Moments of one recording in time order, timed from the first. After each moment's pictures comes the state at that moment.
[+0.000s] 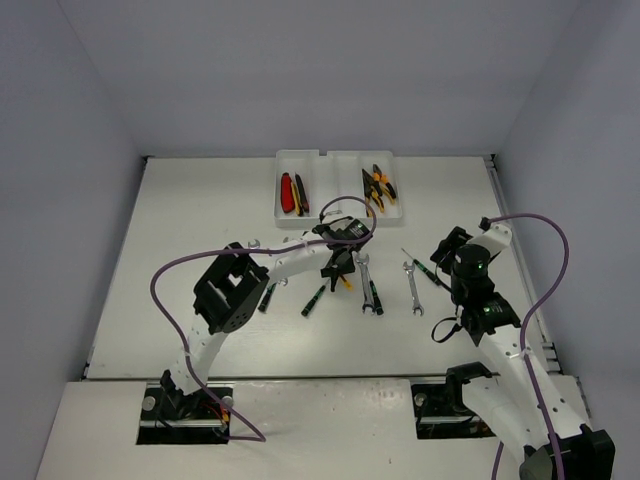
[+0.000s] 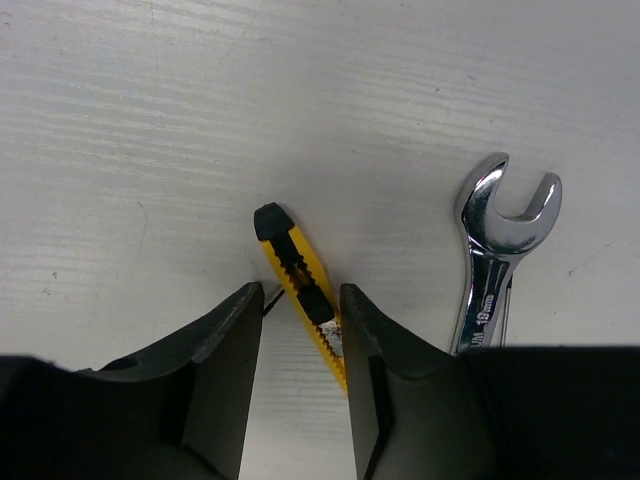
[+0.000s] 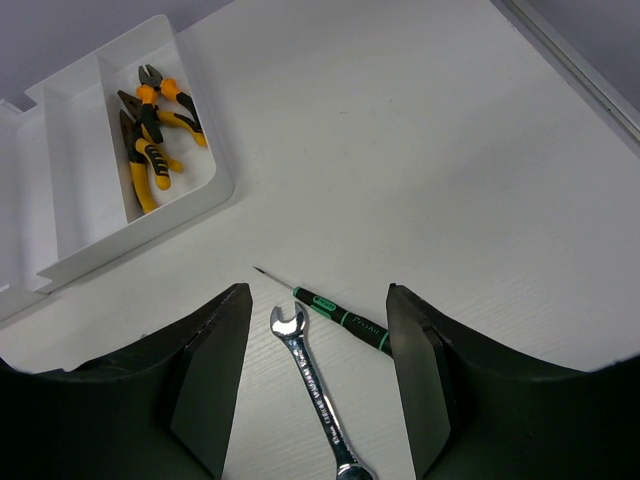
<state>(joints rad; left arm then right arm) -0.87 2.15 1.66 -0.69 -0.35 -0.99 0.21 0.76 0.51 -0.12 0.45 0.47</state>
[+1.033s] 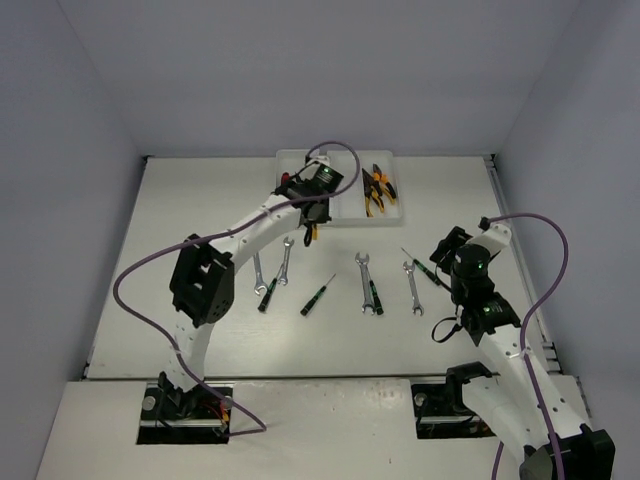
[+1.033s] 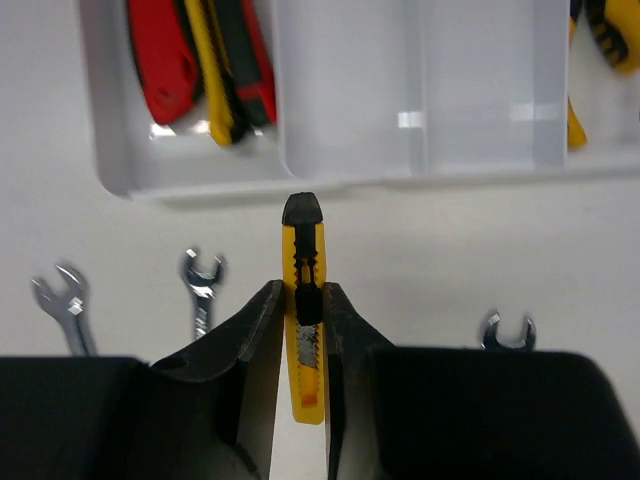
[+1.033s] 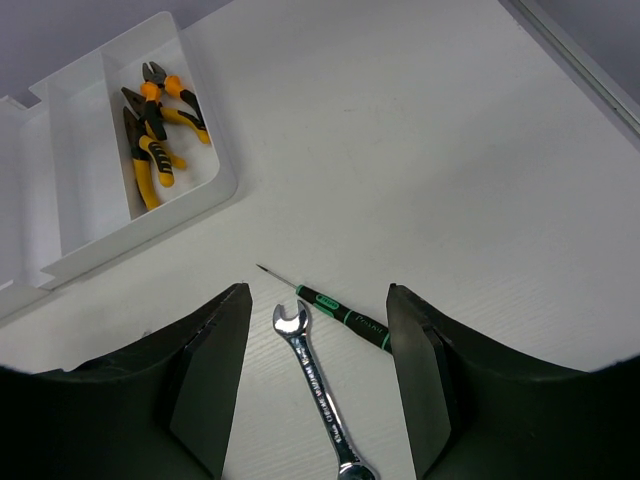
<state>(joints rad) -0.67 2.06 1.86 -0.70 -0.37 -0.52 0.21 0.76 0.51 -0.12 0.44 0.47</state>
